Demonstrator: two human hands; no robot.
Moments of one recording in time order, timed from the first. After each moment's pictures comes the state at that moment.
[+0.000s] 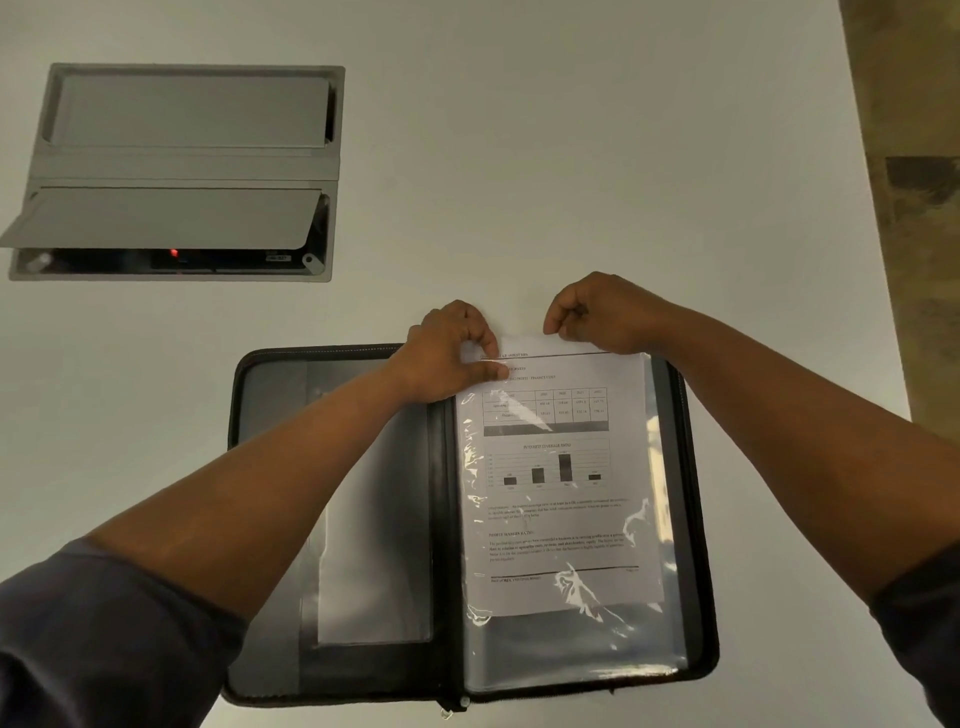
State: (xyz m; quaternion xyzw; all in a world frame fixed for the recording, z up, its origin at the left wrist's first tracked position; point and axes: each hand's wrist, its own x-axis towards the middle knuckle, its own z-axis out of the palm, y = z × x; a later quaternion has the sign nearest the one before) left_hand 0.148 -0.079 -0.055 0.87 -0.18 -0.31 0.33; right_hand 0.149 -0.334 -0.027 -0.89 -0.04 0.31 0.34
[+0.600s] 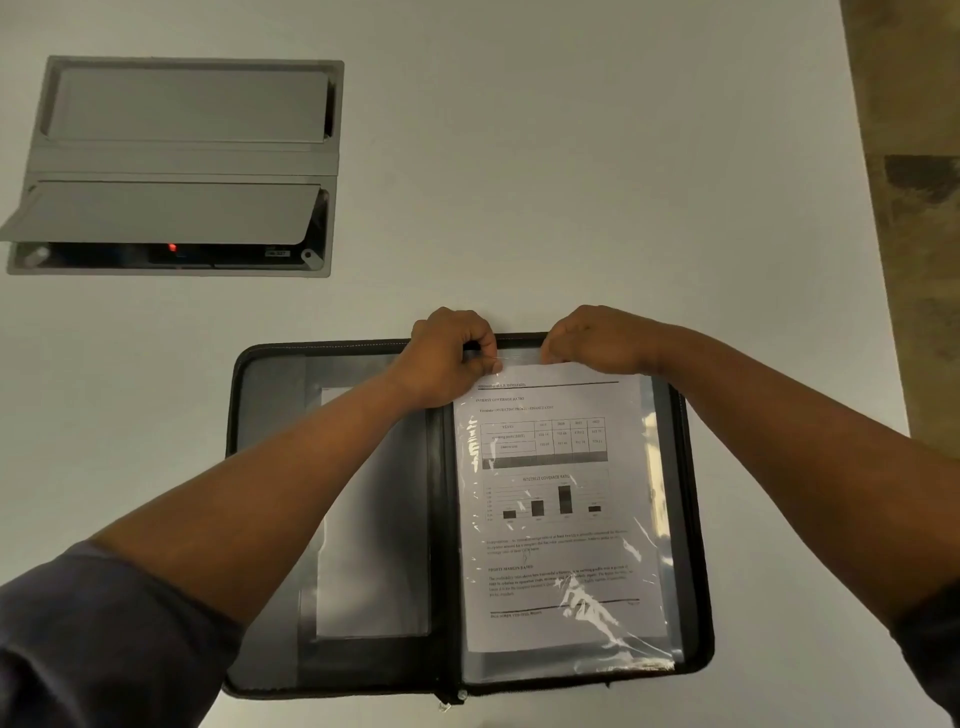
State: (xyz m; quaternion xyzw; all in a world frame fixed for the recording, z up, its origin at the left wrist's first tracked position) left_hand 0.135 -0.083 -0.049 0.87 -0.20 -0.25 0.36; right_hand 0.128 -0.321 -0.021 -0.84 -0.03 0.41 0.36
